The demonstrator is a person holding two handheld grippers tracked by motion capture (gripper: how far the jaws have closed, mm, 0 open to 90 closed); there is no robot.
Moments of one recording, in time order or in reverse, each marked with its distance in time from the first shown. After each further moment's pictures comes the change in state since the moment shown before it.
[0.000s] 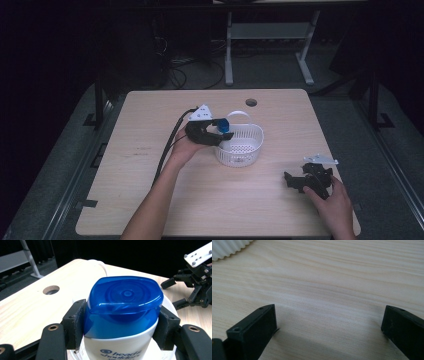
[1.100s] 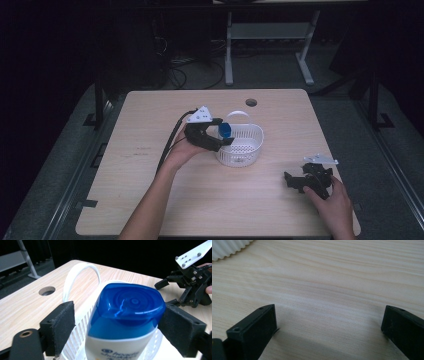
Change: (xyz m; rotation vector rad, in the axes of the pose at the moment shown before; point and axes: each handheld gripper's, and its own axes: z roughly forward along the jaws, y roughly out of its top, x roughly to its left) left arm -0.009 0.004 -0.009 0.007 -0.008 -0.001; right arm 0.000 0.000 0.000 0.000 0.000 0.000
